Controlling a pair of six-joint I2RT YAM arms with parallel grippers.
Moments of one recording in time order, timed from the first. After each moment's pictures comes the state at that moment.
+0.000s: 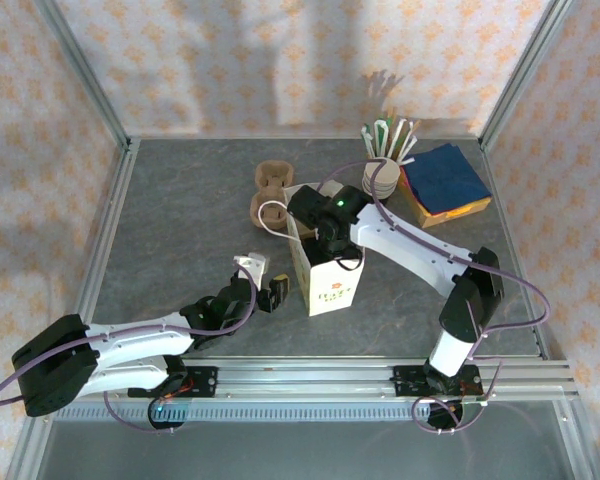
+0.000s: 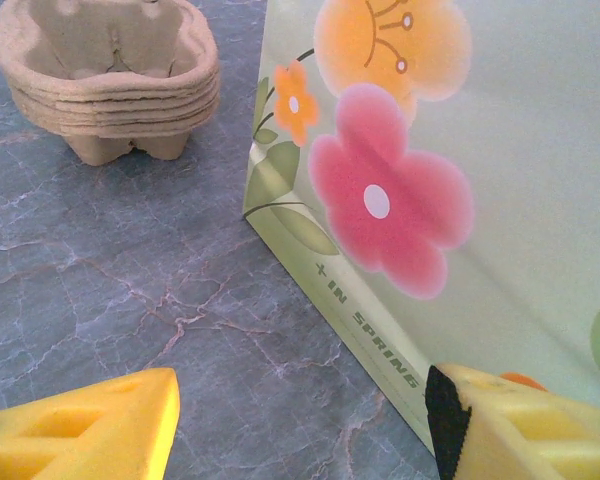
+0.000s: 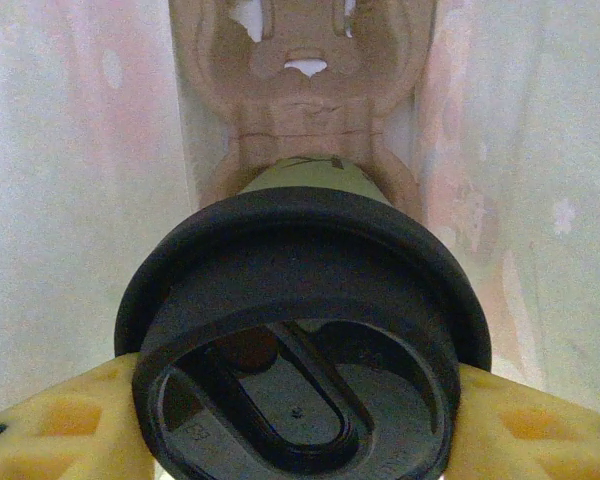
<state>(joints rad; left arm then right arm) -0.92 1.09 0.30 0.29 -0.44 -0.46 0.86 1.71 1.62 -1.35 0.01 0.66</state>
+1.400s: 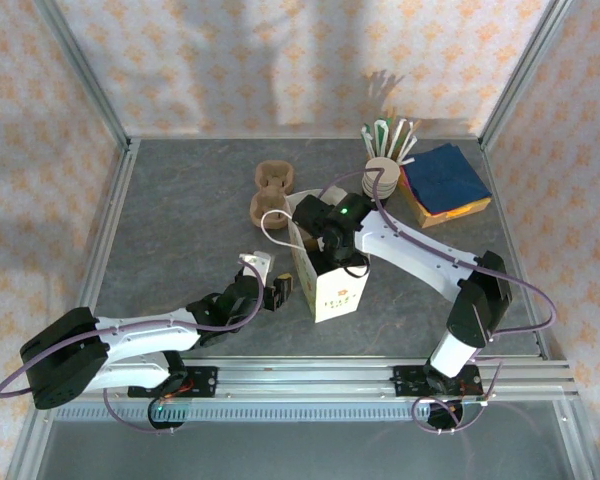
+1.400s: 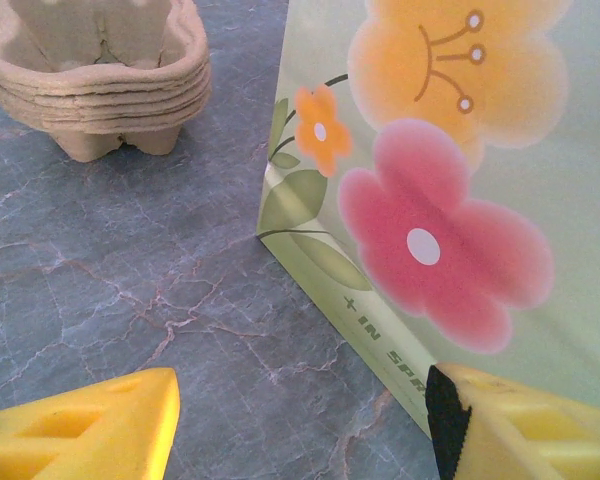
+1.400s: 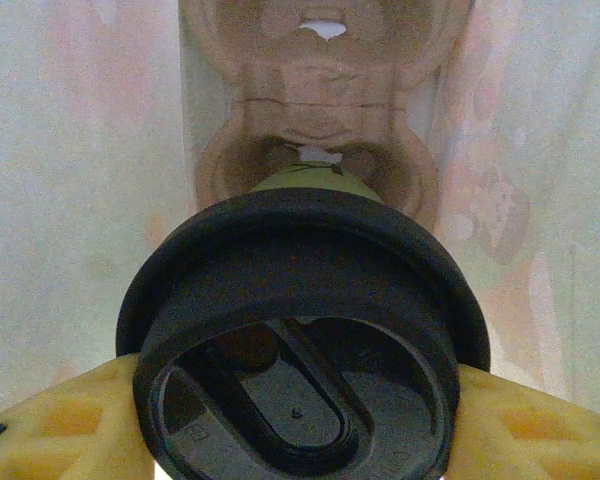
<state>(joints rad) -0.92 1.15 0.34 0.29 -0.44 -0.46 0.87 1.67 1.53 -1.36 -0.03 0.54</state>
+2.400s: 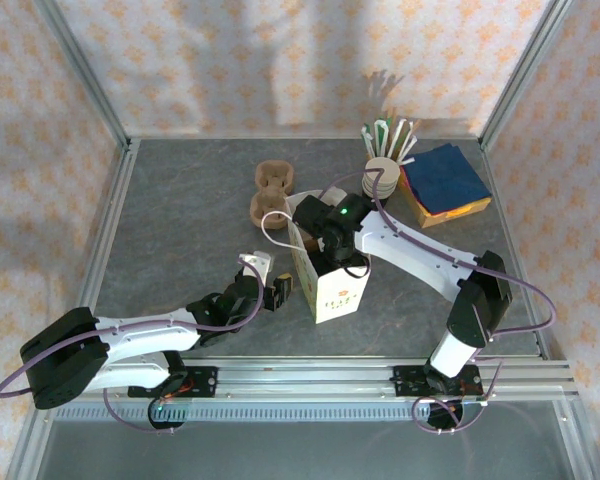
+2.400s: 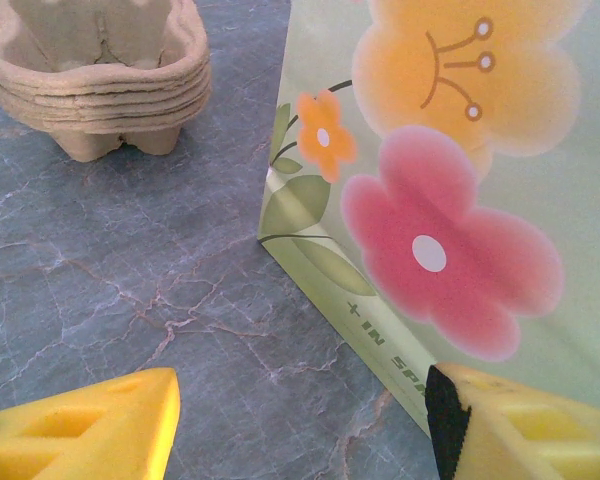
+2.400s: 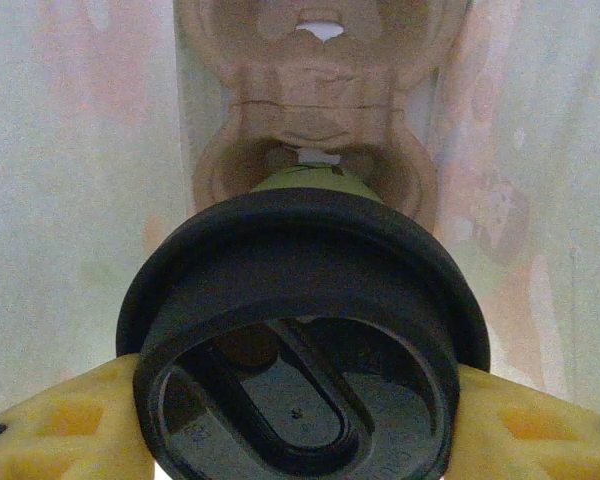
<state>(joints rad) -0.92 1.15 0.34 0.29 -0.44 -0.46 0.87 1.67 1.53 -1.36 -0.03 0.54</state>
